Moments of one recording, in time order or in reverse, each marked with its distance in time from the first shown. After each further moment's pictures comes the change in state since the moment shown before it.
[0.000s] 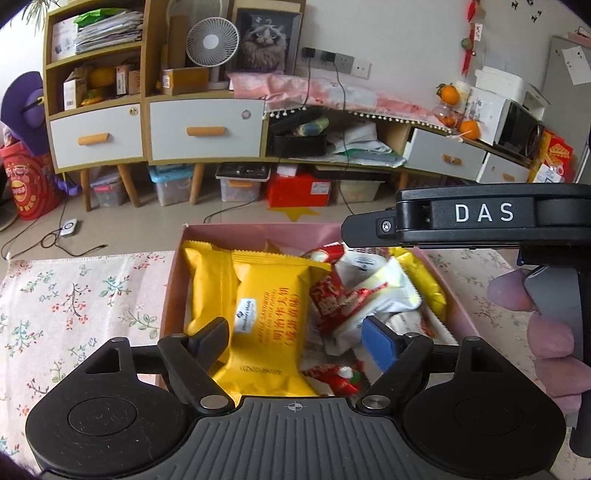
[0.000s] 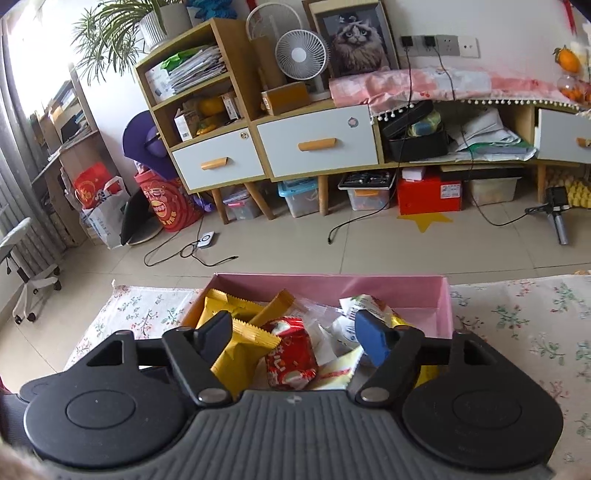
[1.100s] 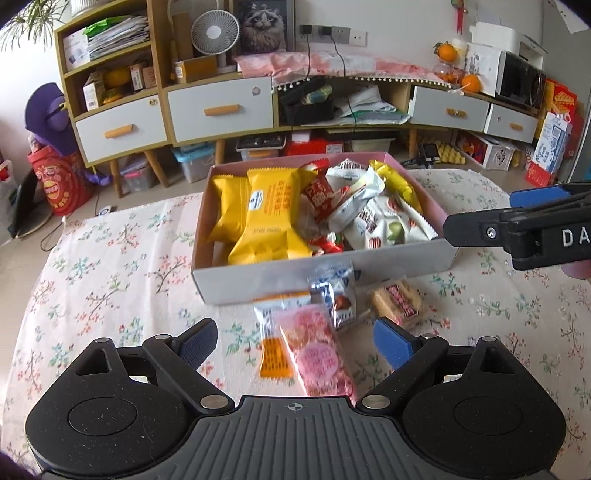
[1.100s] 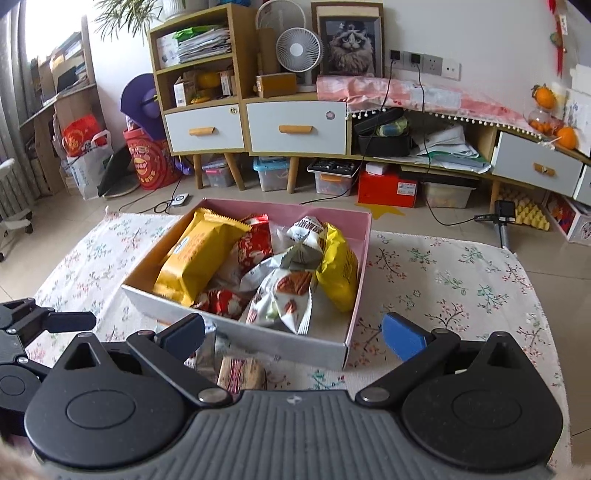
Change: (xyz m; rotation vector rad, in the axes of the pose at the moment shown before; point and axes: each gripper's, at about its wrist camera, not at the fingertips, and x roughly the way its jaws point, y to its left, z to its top) left arm -0.072 -0.030 -0.070 0.087 0.087 0.122; right arm -0.075 0.005 -0.063 -0.158 0.035 -0.152
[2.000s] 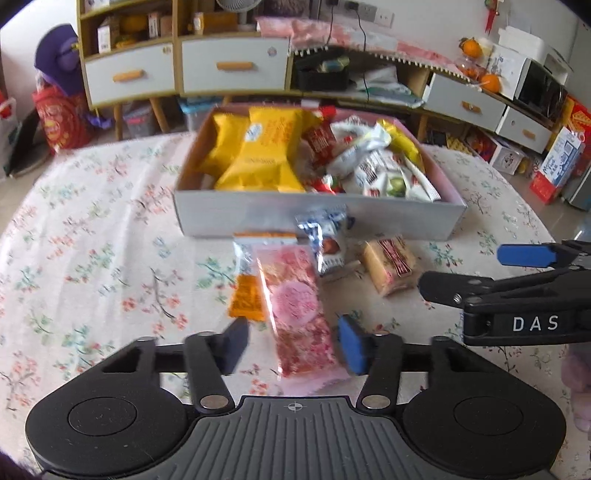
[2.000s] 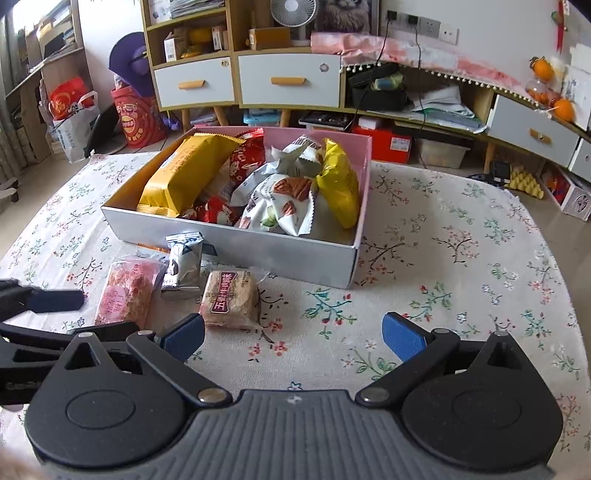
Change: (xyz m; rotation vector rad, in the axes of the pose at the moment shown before) left arm 0.020 -0.006 -0.026 -0.134 0.101 -0.043; right arm 0.020 0.007 -0.047 0.011 0.119 -0.022
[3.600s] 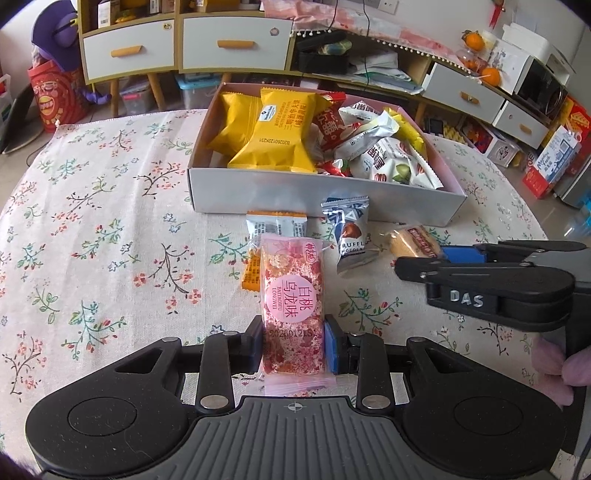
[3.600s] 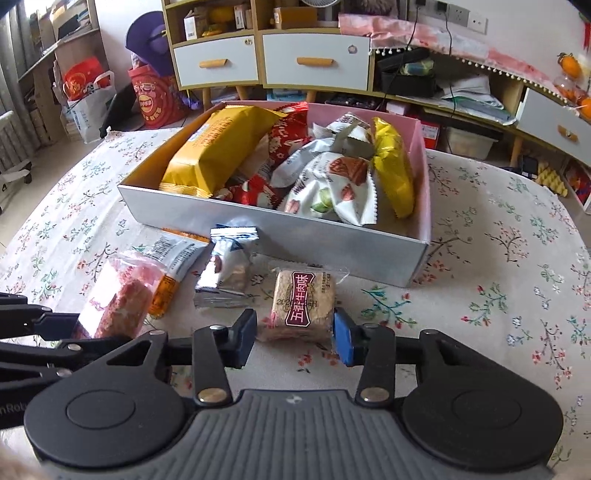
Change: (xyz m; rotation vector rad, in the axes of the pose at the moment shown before) left arm -0.009 0.018 0.000 -0.036 0.066 -0.041; right arm 0.020 0.020 0.006 -0.028 0.071 0.033
